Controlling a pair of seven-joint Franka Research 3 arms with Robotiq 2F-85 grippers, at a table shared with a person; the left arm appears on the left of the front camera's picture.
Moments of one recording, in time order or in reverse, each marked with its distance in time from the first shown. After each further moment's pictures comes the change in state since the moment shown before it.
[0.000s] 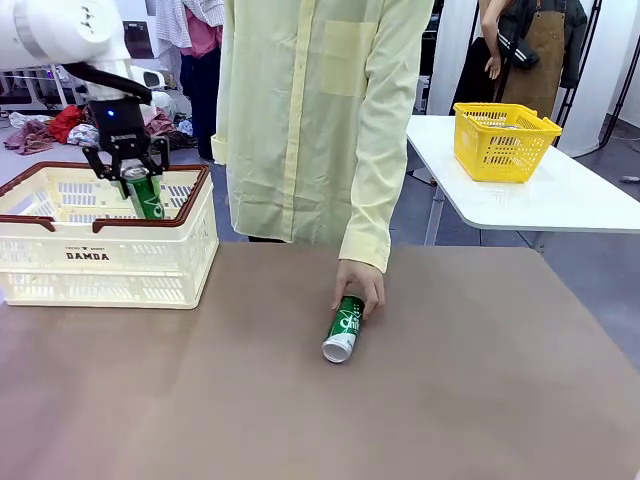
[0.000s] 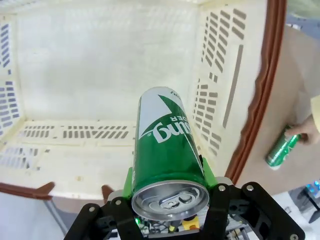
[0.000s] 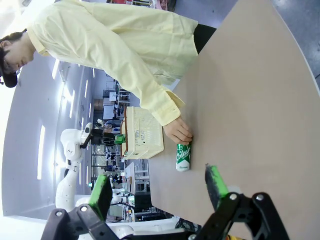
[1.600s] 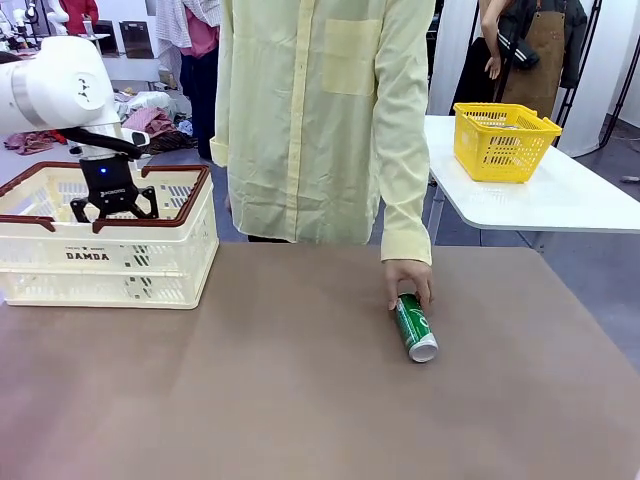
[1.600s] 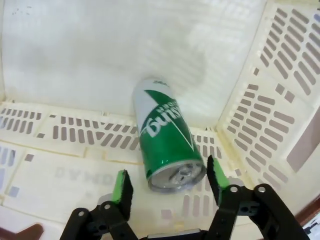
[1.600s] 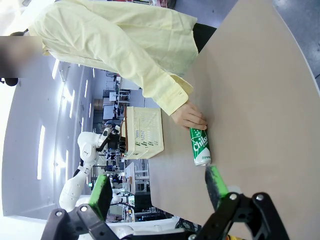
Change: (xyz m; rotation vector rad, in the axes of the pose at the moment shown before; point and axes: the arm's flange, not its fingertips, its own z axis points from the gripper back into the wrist) left arm -0.001 0.048 -0.087 -0.004 0.097 0.165; right arm 0.000 0.000 0.000 0.000 0.000 0.000
